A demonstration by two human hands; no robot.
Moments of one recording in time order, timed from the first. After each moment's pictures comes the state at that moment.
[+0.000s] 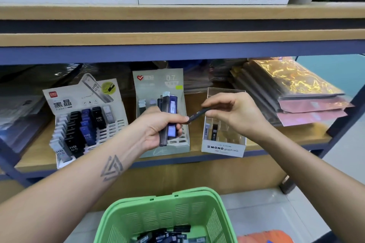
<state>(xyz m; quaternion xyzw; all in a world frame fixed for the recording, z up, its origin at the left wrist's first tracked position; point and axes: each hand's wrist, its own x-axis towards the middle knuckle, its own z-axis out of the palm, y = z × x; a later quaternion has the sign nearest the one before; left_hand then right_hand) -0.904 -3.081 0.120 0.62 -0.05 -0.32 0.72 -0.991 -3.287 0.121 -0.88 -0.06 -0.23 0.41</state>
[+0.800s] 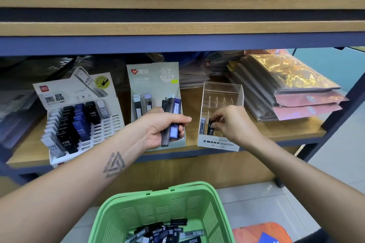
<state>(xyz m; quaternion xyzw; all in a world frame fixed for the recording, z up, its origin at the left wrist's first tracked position) -0.913 -3.092 0.110 0.62 -0.03 -0.37 0.69 -0.992 -3.293 0.078 -0.95 0.12 -0.16 0.23</state>
